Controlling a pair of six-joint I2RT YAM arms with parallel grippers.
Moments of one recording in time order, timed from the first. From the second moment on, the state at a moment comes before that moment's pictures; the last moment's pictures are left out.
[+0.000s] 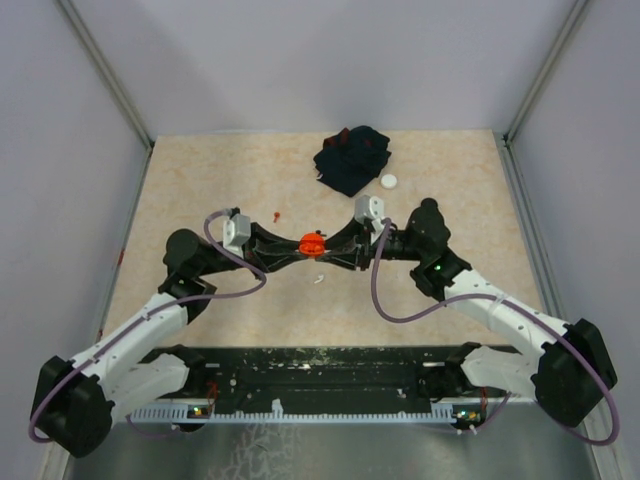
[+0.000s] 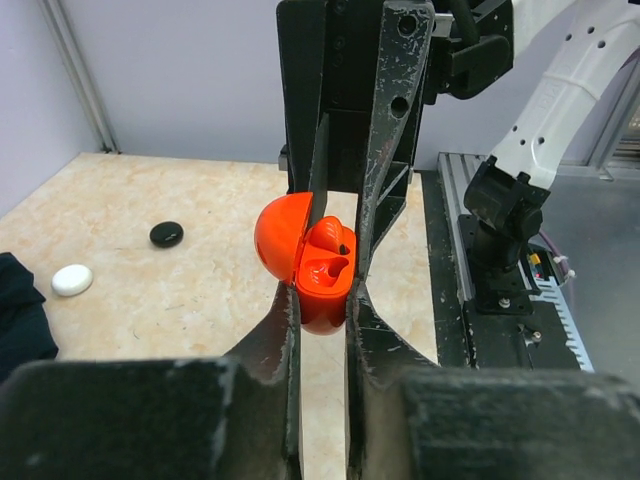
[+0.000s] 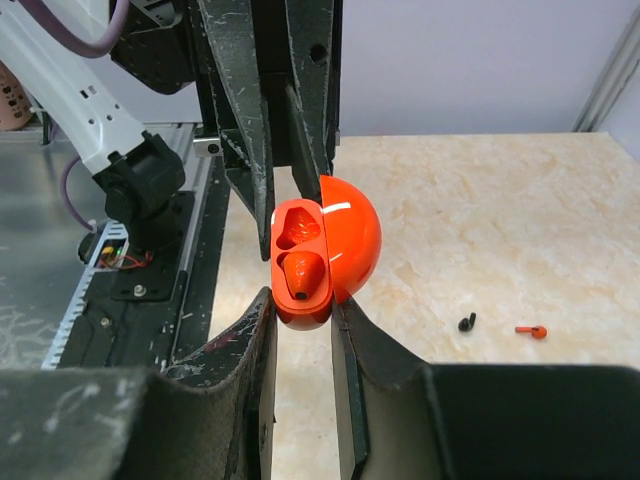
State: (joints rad) left arm -0.52 0.96 0.55 0.71 0.90 -0.19; right arm 0.65 1.10 0.71 0.49 -0.88 0.02
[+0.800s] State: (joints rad) left arm -0.52 1.00 0.52 0.96 0.90 -0.35; right arm 0.65 1.14 0.70 0.68 -0.93 0.16
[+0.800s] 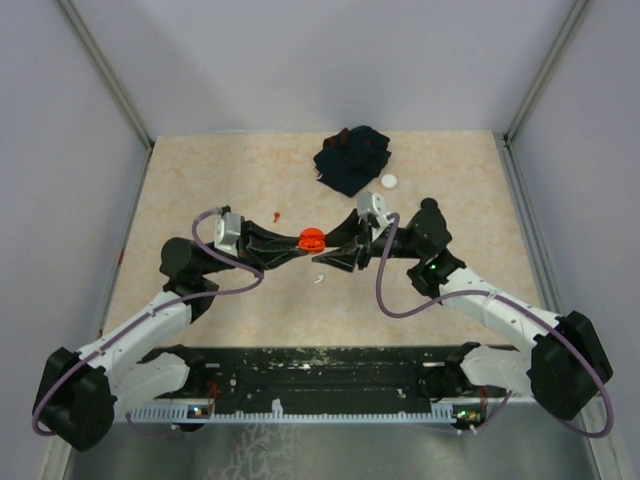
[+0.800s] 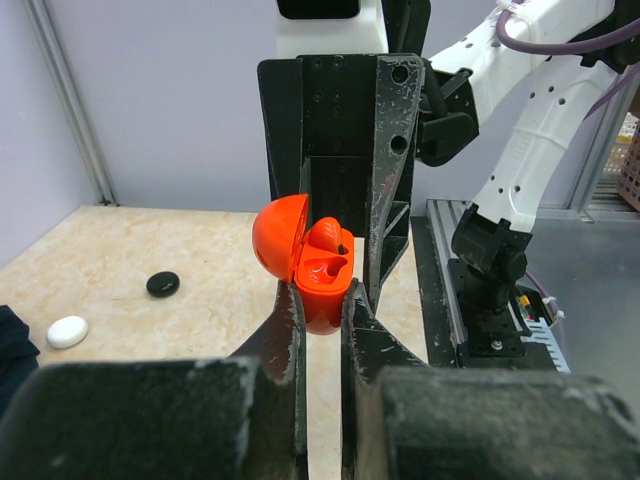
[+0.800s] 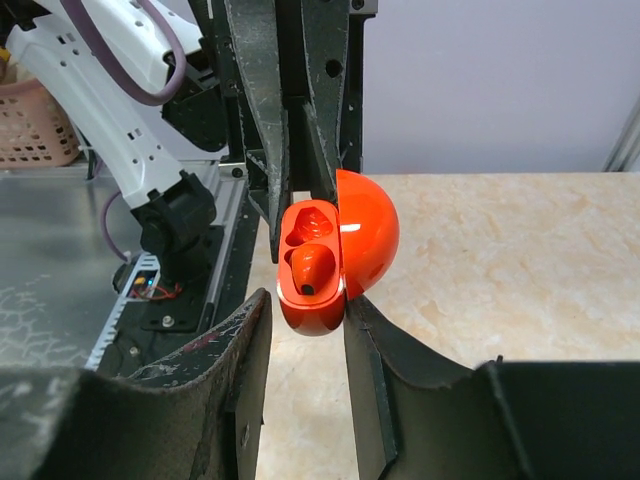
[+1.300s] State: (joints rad) left arm -0.52 1.00 0.51 0.99 0.88 -0.36; right arm 0.65 1.15 0.69 0.73 -0.92 0.20
